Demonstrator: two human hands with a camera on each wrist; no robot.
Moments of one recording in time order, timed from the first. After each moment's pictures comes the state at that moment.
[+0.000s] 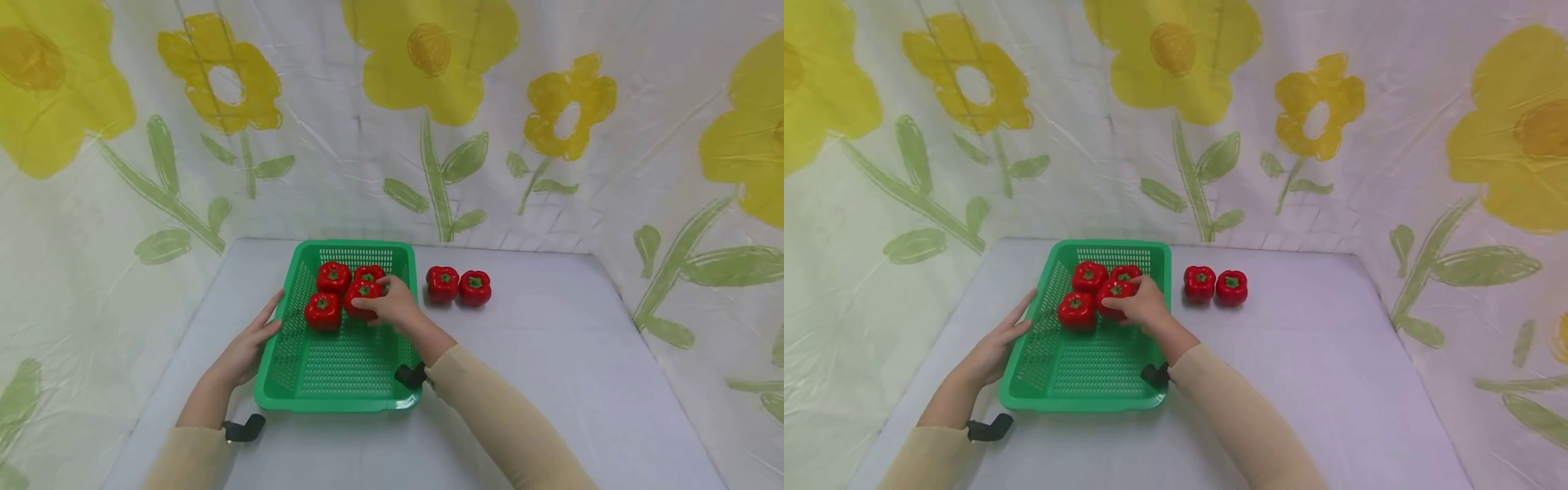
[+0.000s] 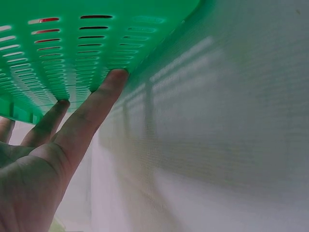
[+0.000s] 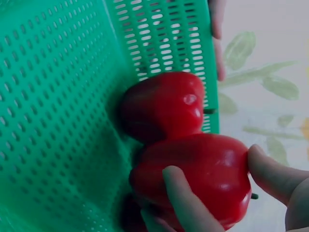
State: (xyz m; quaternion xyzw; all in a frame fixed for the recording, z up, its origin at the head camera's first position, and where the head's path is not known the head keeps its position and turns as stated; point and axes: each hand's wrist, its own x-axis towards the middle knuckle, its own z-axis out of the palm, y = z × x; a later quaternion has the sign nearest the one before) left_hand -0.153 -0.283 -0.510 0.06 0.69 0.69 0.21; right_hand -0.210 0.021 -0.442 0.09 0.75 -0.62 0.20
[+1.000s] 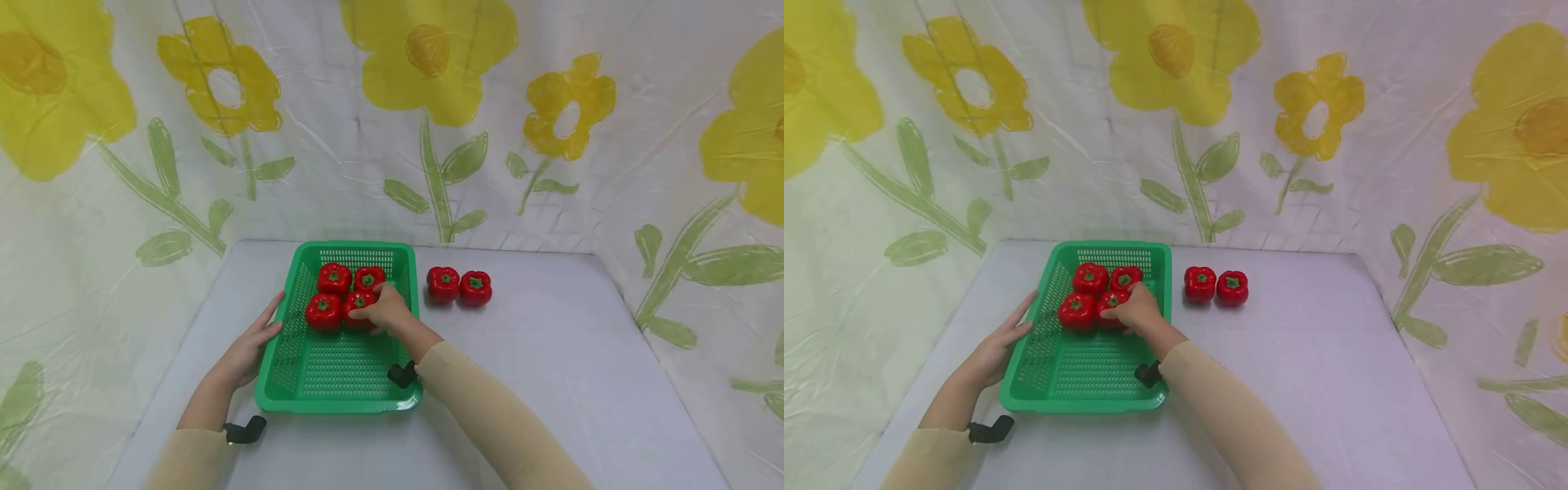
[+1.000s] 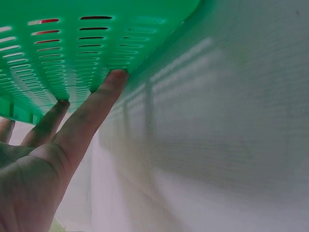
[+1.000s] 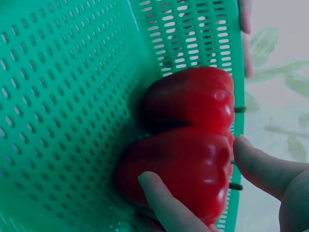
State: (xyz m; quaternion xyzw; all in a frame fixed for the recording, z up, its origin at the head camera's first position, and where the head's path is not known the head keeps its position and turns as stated) left_hand -0.151 -0.281 -0.508 0.05 0.69 0.69 0.21; right_hand -0.210 0.007 -0.456 0.09 0.81 -0.55 0.20
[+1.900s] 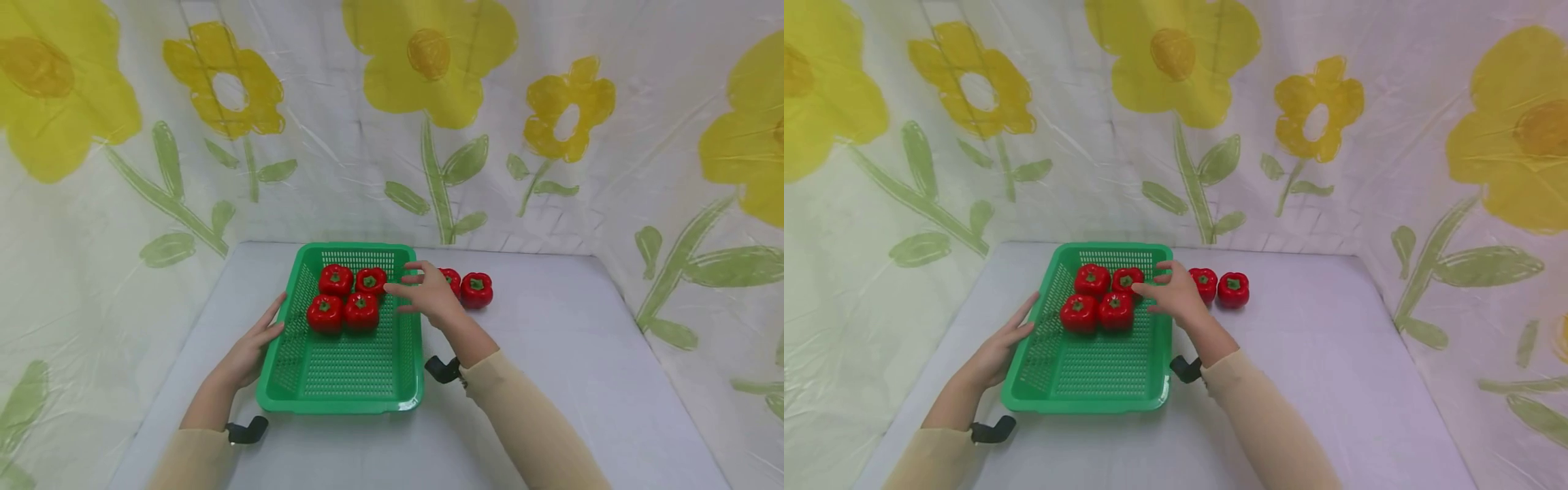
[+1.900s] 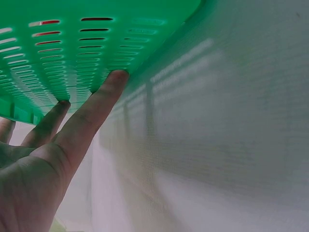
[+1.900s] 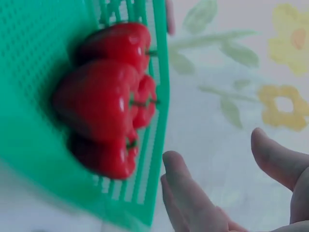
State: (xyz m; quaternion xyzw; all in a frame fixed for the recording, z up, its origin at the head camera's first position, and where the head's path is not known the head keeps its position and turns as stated) left_hand -0.151 -0.282 -0.510 0.06 0.68 0.70 0.21; right_hand -0.205 0.078 -0.404 0.05 0.74 -0.65 0.17
